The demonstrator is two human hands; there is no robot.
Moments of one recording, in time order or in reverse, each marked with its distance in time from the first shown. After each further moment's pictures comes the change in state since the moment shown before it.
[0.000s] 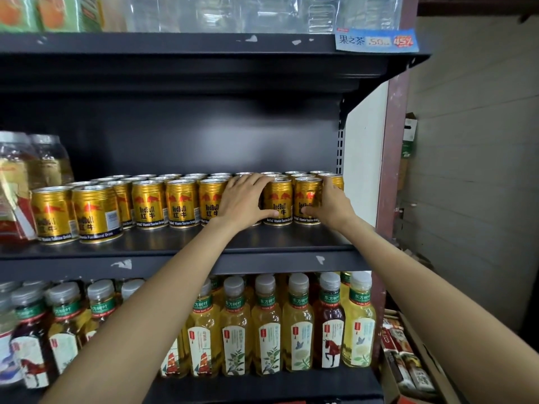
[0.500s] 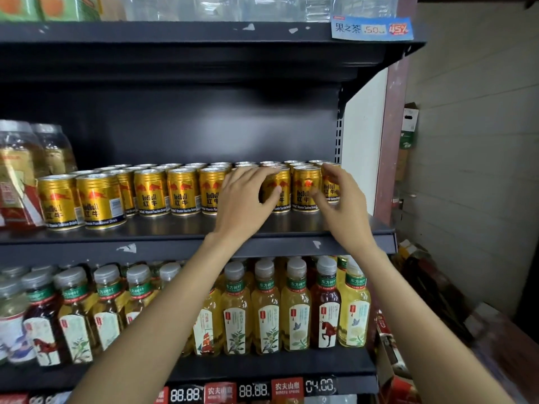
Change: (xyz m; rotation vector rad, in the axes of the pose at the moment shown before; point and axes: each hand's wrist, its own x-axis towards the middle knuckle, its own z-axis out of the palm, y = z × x) left_hand -0.054 0.042 -0.037 -0.312 0.368 -0.050; right_hand -0.081 -0.012 -0.021 0.287 0.323 -0.268
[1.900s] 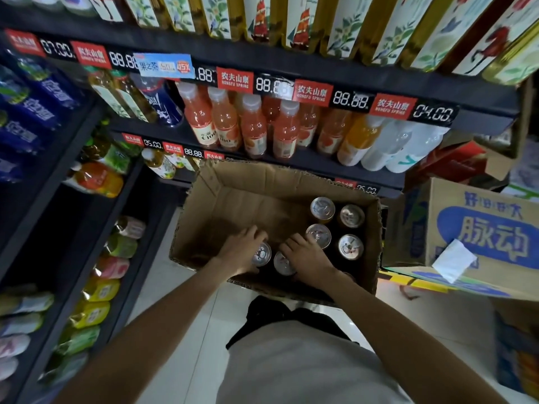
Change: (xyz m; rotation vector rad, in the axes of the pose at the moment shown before) left_hand -0.560 0.005 -0.064 0.030 -1.625 -0.524; right_hand -0.536 0.019 0.102 -0.402 -1.554 -0.352
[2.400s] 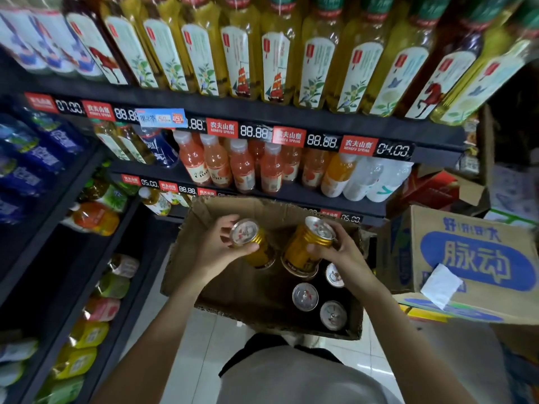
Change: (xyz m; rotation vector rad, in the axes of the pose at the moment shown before) left_hand -0.032 0.004 -0.084 -1.271 0.501 -0.095; right_hand -0.062 0.052 -0.111 1.737 0.419 0.494
